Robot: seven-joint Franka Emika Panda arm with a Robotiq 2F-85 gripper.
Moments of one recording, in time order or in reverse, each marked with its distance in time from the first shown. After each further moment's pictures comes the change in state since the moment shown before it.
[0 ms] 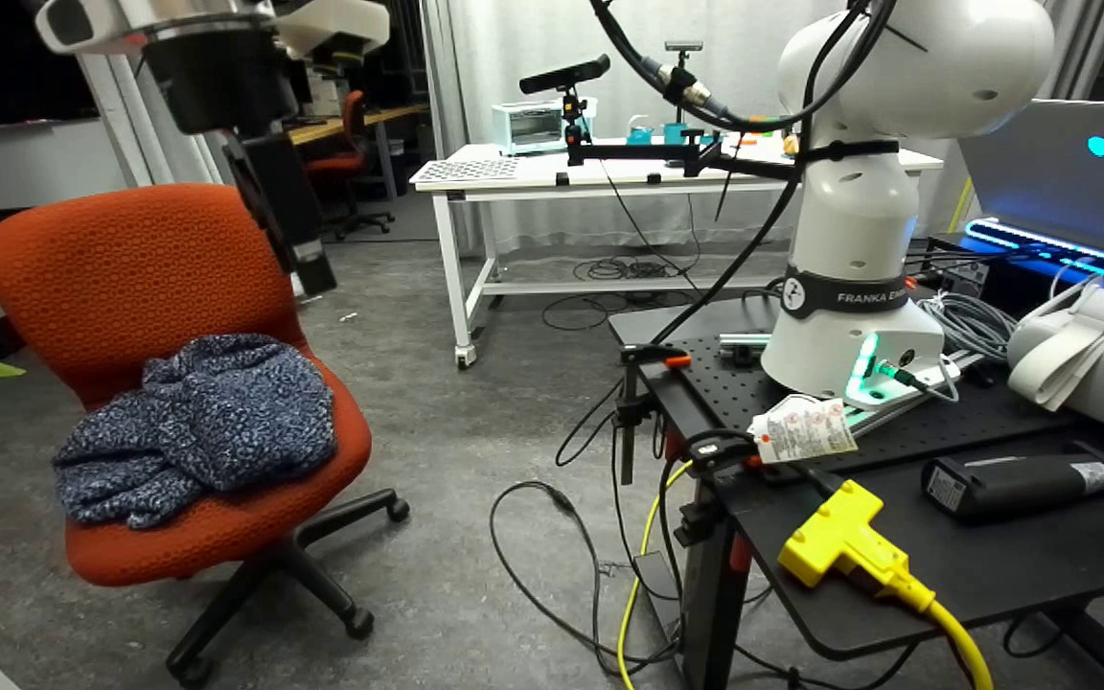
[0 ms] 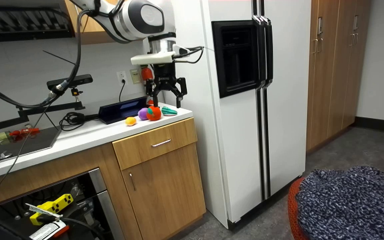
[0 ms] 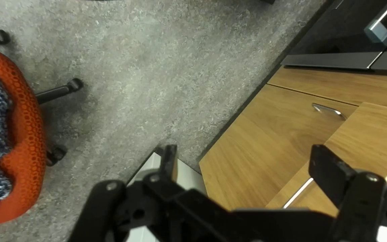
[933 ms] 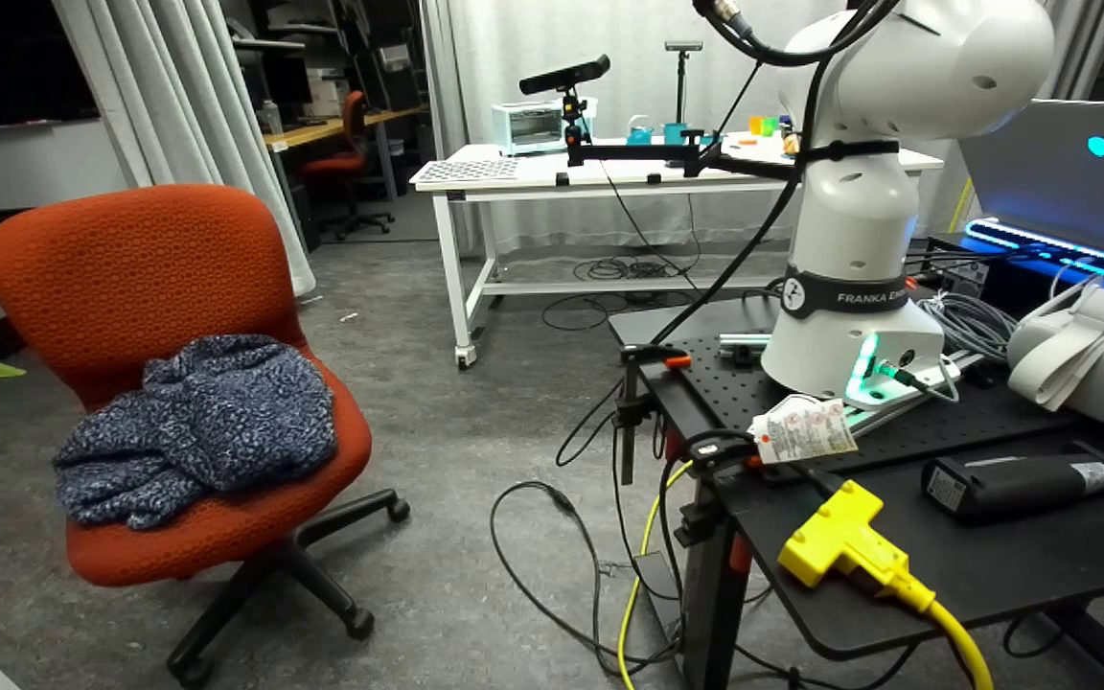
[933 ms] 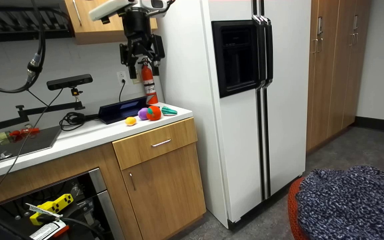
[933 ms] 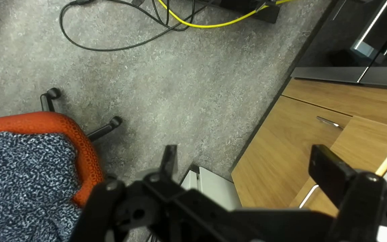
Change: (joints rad) arm -0.002 -0.358 -0.027 -0.111 -0.074 -0.248 0.188
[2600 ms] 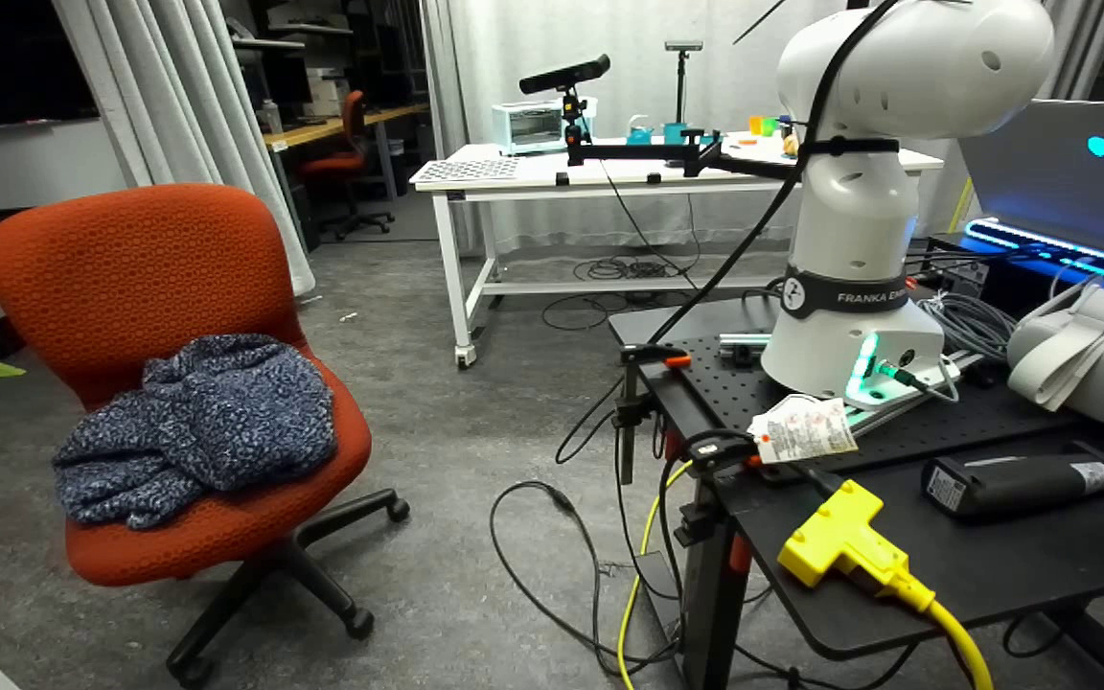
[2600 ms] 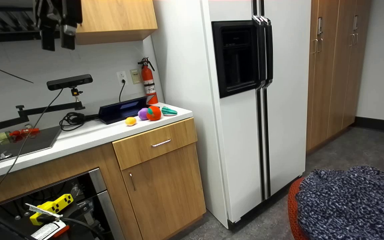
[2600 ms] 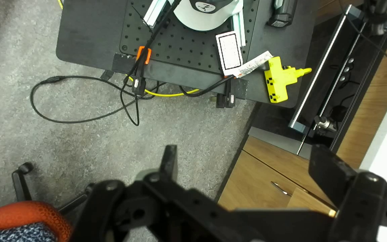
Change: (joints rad) arm -0.003 -0.481 -0.087 -0.178 0.061 -0.445 -0.010
